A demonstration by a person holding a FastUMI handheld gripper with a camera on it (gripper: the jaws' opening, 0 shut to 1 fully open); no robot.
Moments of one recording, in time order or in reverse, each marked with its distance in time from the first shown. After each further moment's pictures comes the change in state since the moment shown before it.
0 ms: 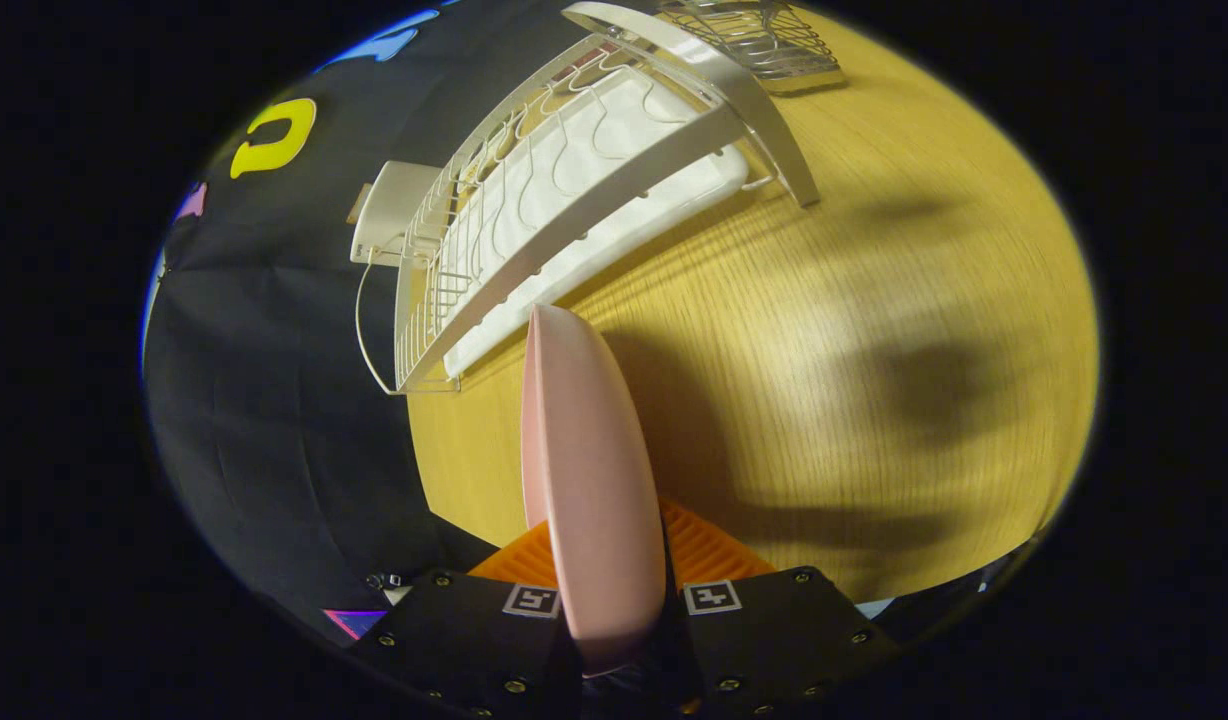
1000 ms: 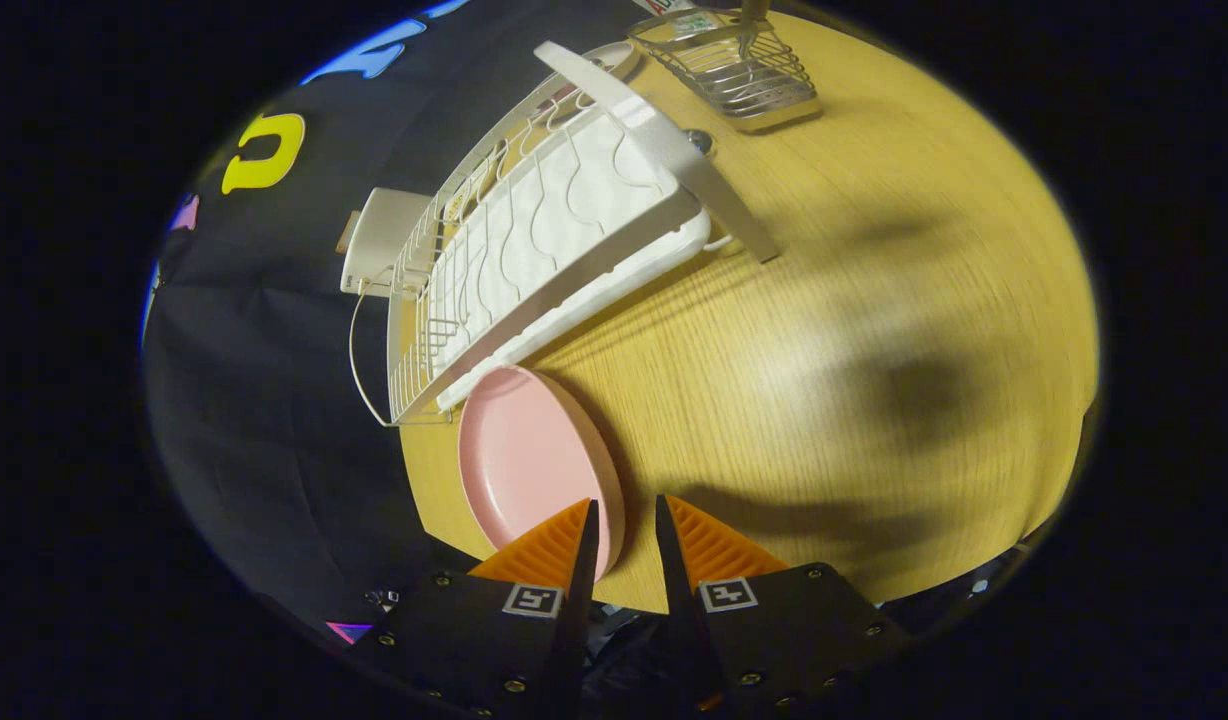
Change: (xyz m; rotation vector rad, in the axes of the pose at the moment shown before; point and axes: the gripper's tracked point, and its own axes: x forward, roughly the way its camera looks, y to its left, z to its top) arm -0.029 -0.018 0.034 -0.004 -0.102 -0.067
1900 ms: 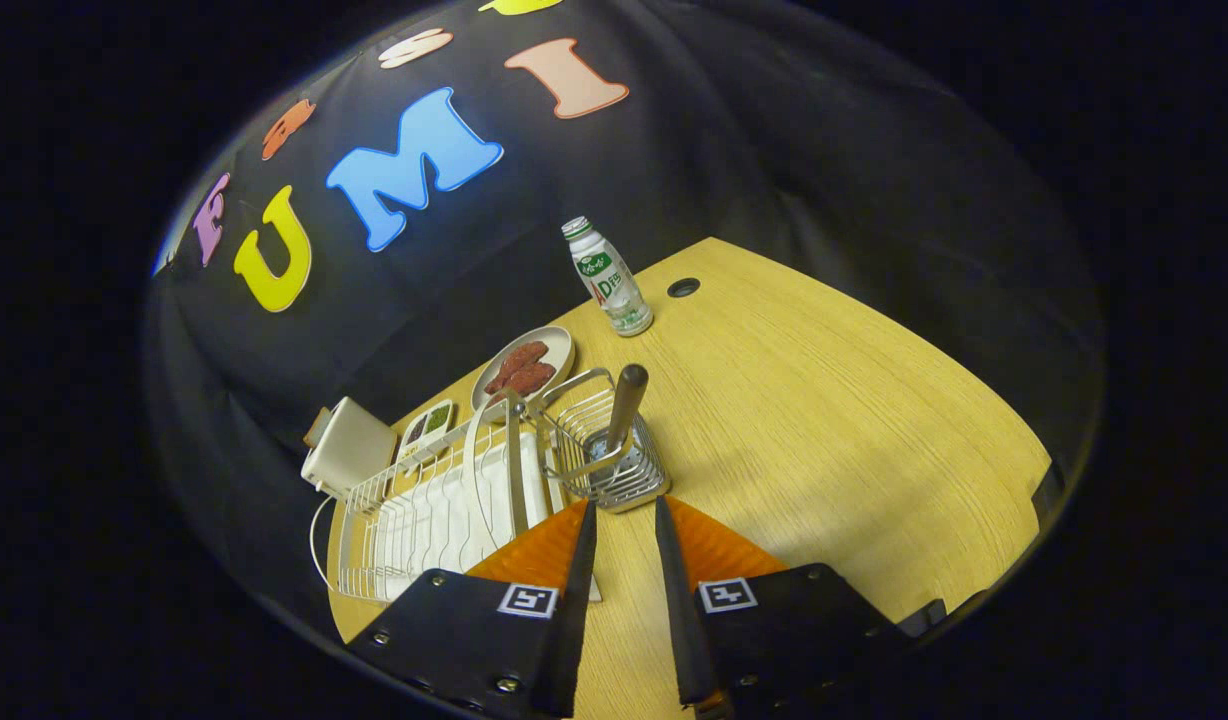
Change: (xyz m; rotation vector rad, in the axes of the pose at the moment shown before) arm -0.125 -0.067 0.199 -0.085 -0.774 -0.190
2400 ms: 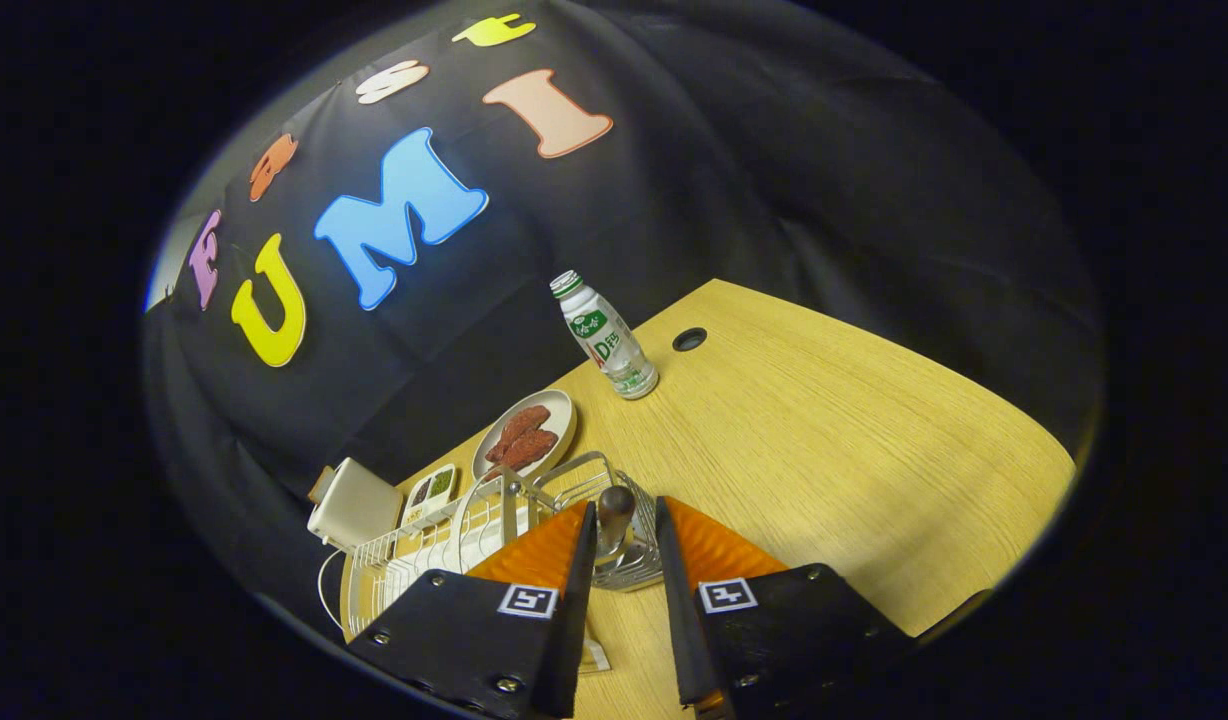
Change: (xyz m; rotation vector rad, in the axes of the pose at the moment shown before) arm 0.043 -0.003 0.044 0.054 -0.150 0.042
